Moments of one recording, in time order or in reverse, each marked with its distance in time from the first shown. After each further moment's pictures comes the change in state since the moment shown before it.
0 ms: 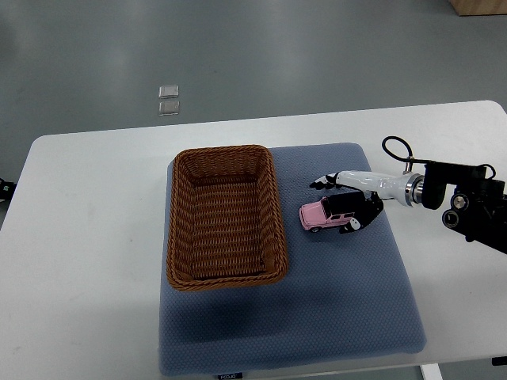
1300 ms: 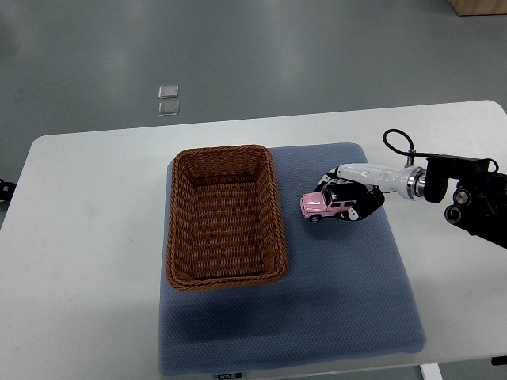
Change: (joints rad) left arm 0.000 0.000 0.000 0.000 0.000 0.000 0.000; right arm 0.024 -0.026 -0.005 0.008 -0.037 -0.021 0.008
